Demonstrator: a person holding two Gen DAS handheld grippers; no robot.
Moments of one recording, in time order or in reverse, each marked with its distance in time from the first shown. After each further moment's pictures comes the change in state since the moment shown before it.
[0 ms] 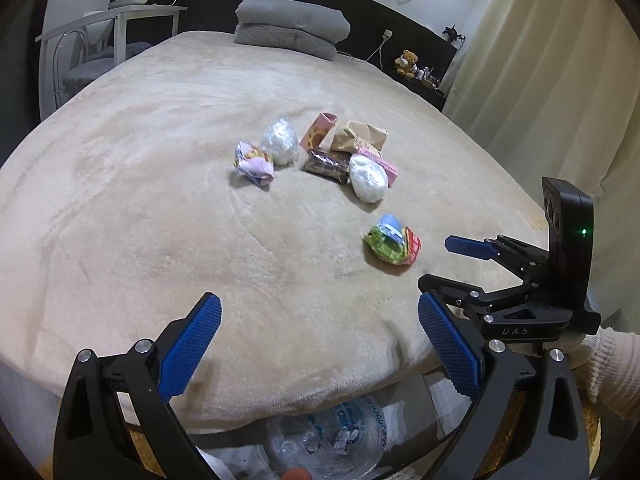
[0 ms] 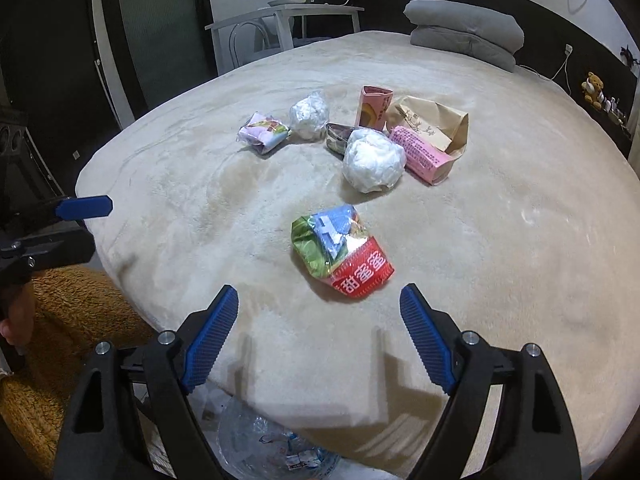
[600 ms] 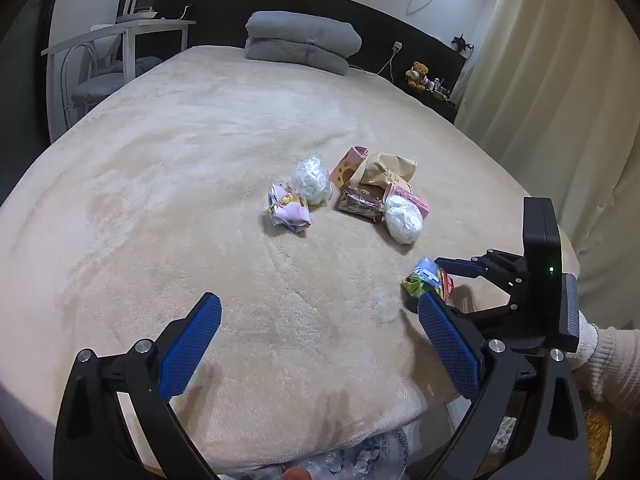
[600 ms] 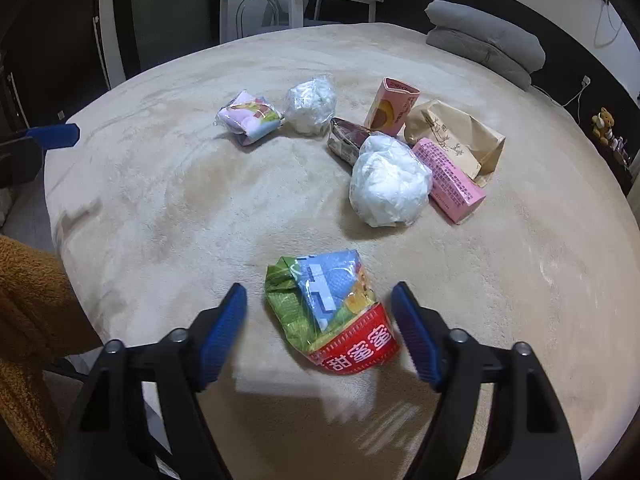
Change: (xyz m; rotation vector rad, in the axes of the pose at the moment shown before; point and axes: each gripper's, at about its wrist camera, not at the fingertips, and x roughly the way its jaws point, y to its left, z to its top) left arm 0.007 0.024 0.035 0.016 -0.037 0.044; right arm 0.053 0.006 0.025 -0.138 0.068 -0.099
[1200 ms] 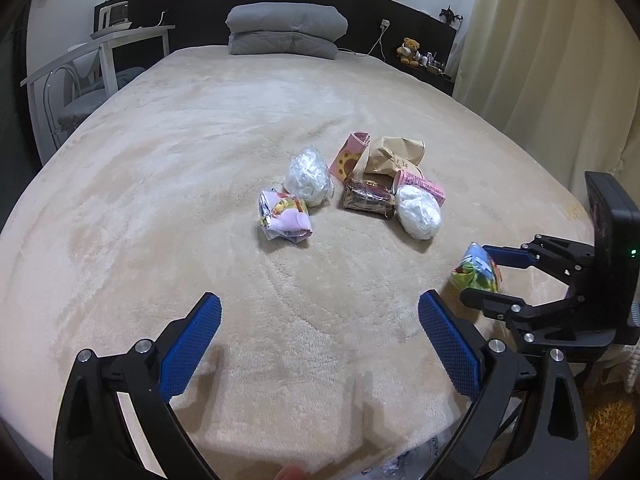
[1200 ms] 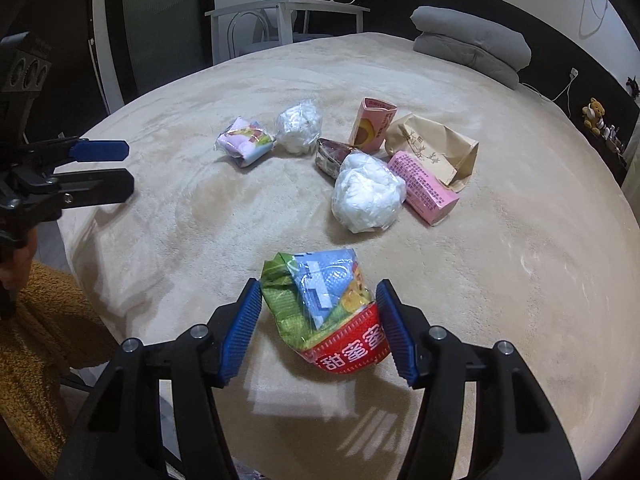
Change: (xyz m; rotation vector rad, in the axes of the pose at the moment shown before) left arm 0.040 -0.007 0.017 0.120 0.056 0.043; right arm -0.035 -0.014 -0.005 0.097 -0.064 0.043
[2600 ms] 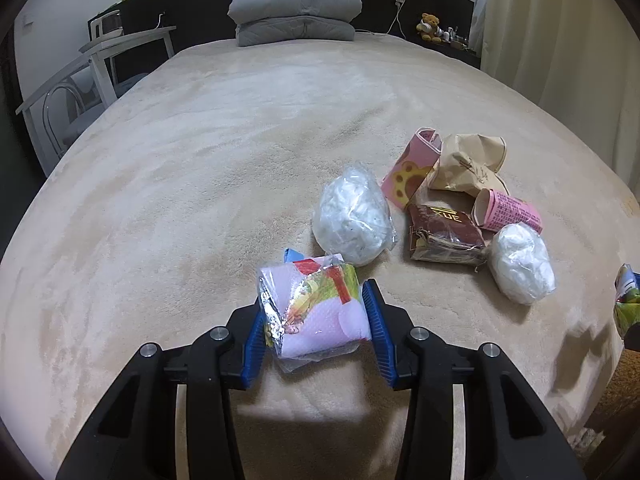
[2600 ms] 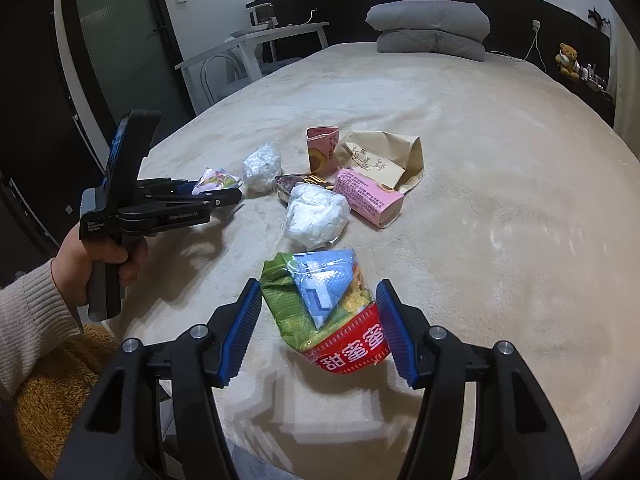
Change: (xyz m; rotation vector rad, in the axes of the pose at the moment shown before) left arm 0.098 0.014 0.050 0.048 0.052 0.124; right arm -0.040 -0.049 -0.007 0.226 -0.074 0.071
